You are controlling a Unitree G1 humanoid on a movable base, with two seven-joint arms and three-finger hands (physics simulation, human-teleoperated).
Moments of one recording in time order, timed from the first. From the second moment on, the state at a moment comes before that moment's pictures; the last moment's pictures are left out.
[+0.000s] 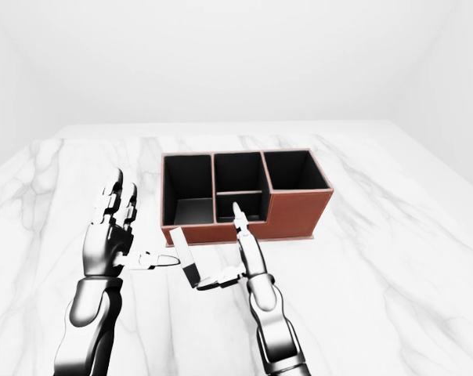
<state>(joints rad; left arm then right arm) 0.09 0.00 0.01 -0.38 0.00 -0.04 -0.05 0.04 0.05 0.21 -0.04 -0.16 0.09 0.05</state>
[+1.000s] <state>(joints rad) 0.09 0.00 0.01 -0.37 0.00 -0.05 -0.06 -0.08 0.11 0.24 0.16 -0.20 0.09 0.04</state>
